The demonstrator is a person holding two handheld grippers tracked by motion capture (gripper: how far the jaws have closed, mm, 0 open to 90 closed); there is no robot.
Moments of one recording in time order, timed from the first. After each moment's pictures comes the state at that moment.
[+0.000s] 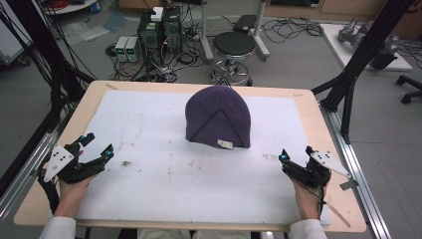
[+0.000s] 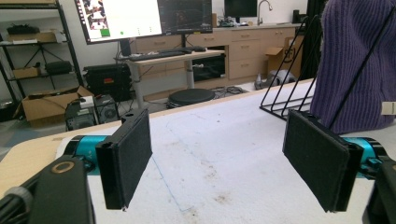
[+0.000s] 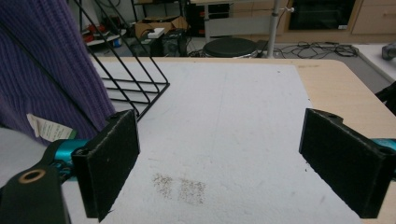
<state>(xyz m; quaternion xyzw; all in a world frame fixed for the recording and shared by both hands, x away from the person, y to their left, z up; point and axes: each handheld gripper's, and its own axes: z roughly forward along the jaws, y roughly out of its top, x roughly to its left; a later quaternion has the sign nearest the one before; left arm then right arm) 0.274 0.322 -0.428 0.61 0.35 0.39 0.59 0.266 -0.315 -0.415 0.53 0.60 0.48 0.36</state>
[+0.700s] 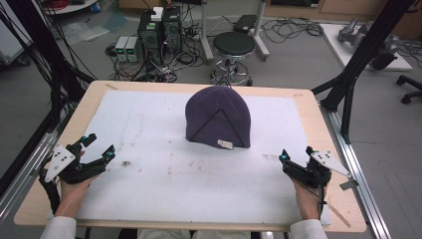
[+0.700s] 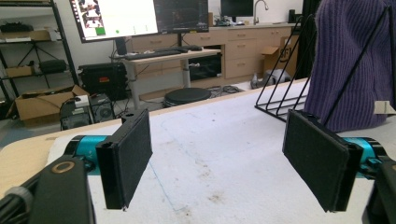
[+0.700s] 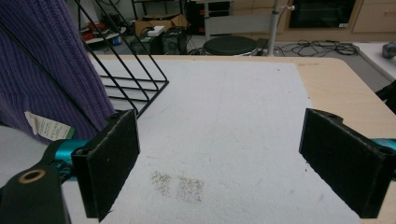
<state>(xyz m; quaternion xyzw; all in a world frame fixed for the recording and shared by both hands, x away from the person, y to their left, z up) 0.273 0.319 -0.428 0.62 0.34 0.38 0.59 0.266 -0.316 -0.415 0.53 0.60 0.48 0.35</state>
